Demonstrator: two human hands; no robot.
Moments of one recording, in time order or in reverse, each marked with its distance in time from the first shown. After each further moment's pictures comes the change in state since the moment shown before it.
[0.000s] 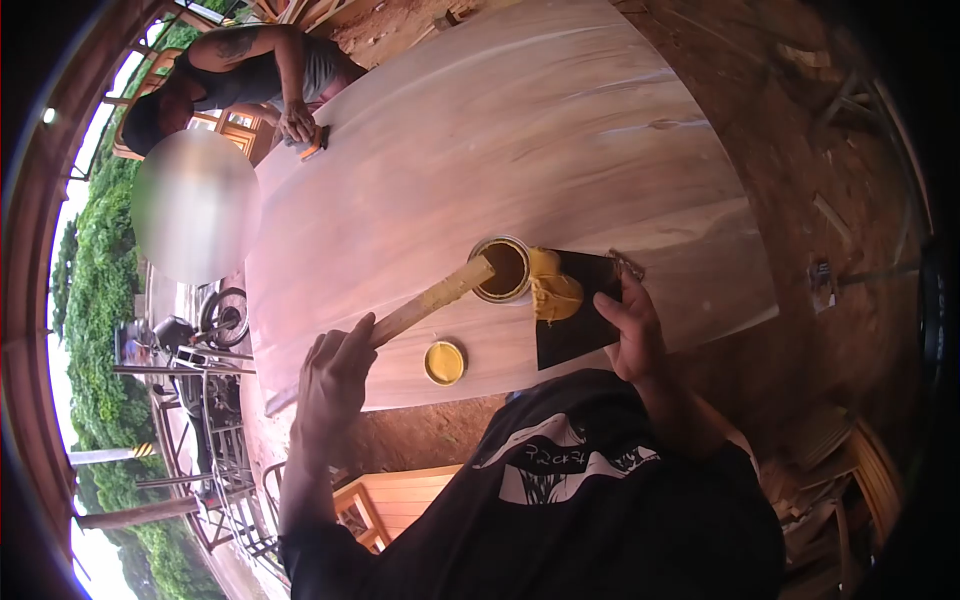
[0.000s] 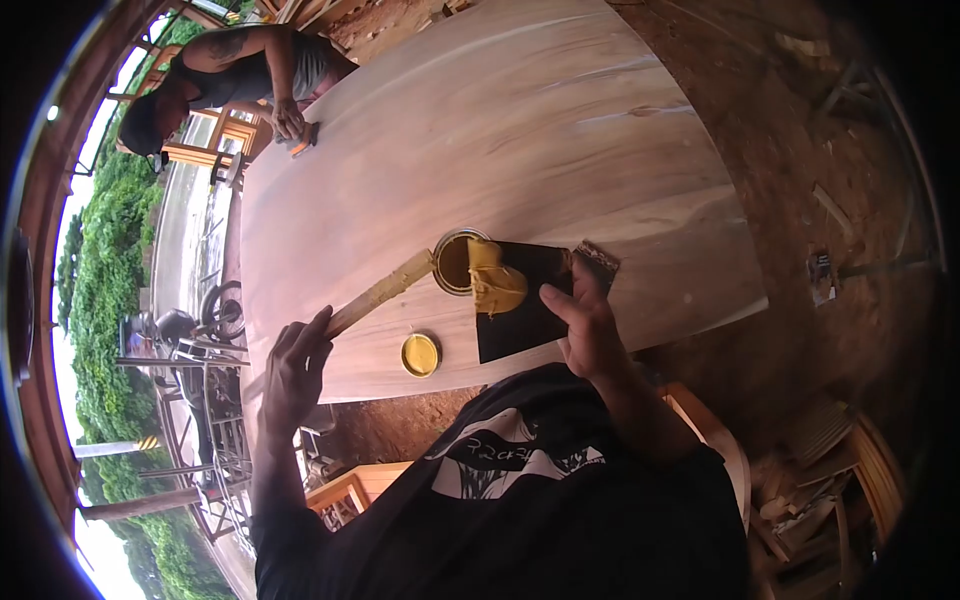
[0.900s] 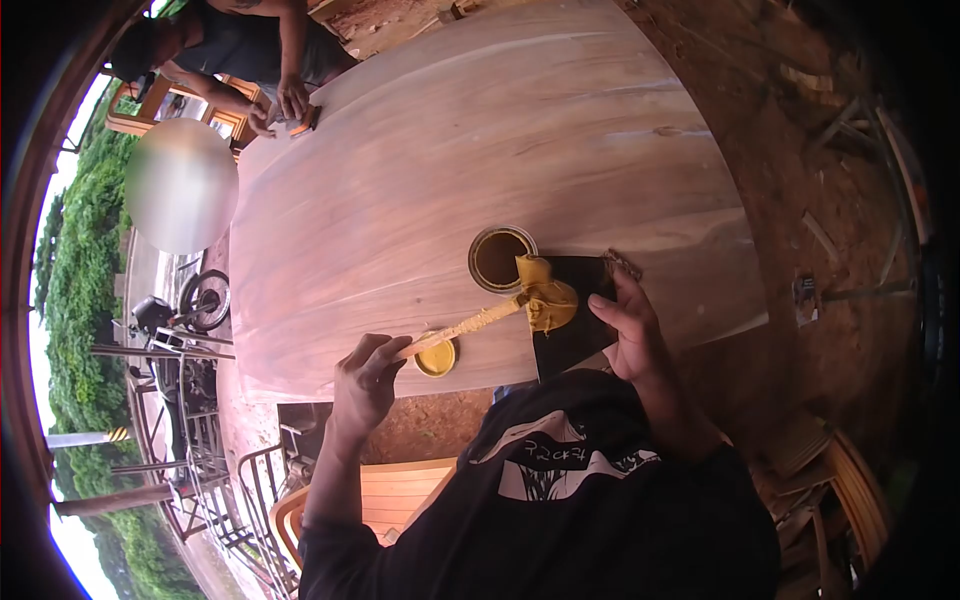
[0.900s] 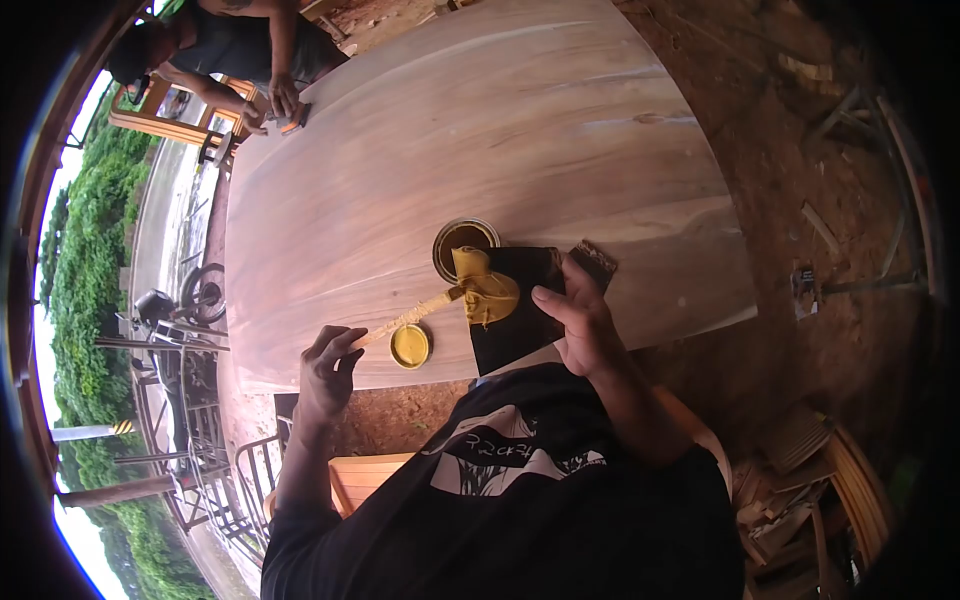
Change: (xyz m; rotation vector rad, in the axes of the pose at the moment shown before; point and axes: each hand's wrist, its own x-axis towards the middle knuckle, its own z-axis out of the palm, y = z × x) left_hand -0.031 -0.011 0.065 -0.254 0.155 0.045; right_hand 0.000 -0.016 0.028 0.153 -0.018 0.132
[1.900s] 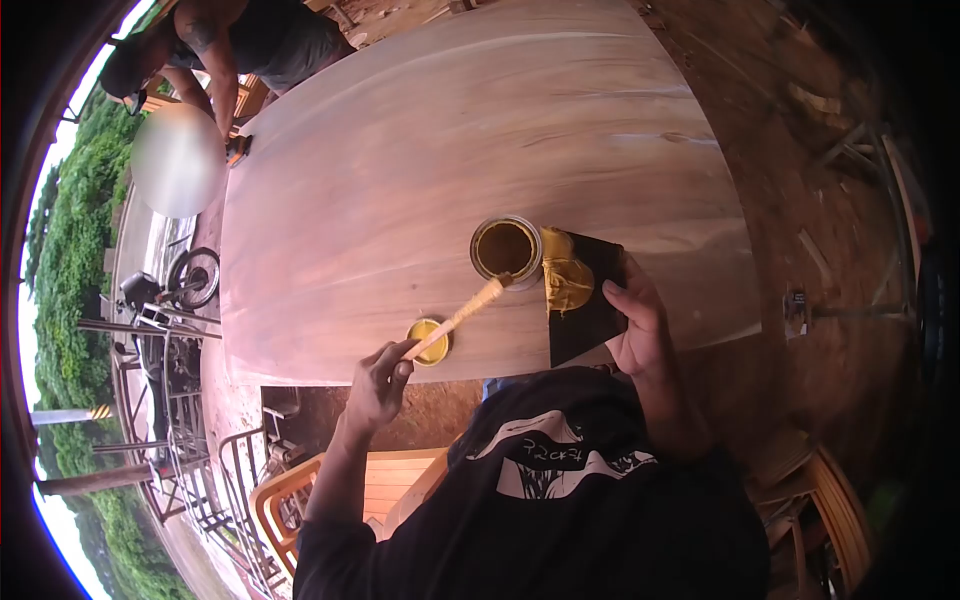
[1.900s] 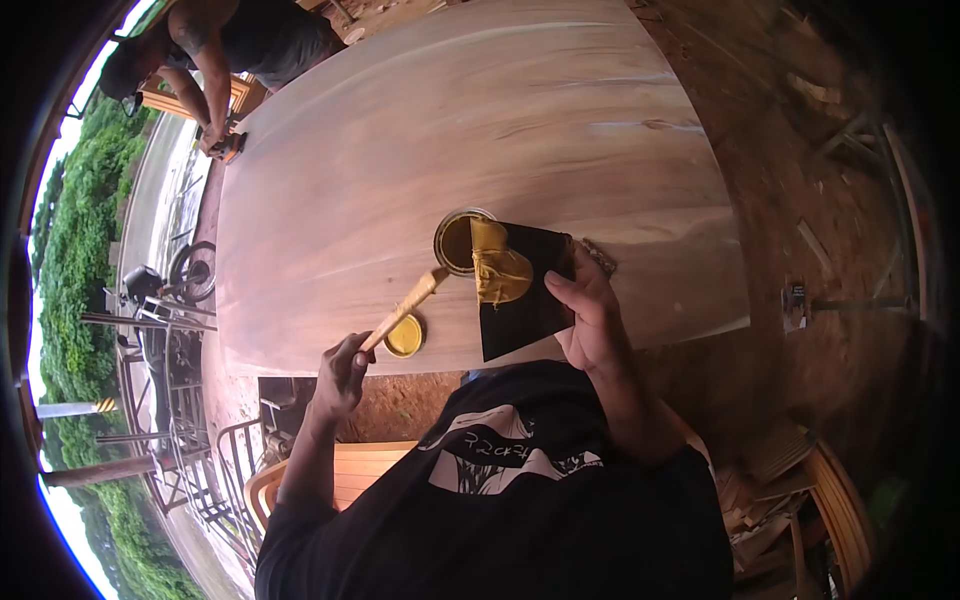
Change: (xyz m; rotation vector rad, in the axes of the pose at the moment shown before) left_hand -0.038 -0.015 0.025 -0.384 -0.140 -0.171; right_hand 0.008 0.003 -0.002 0.101 -0.058 -0.049
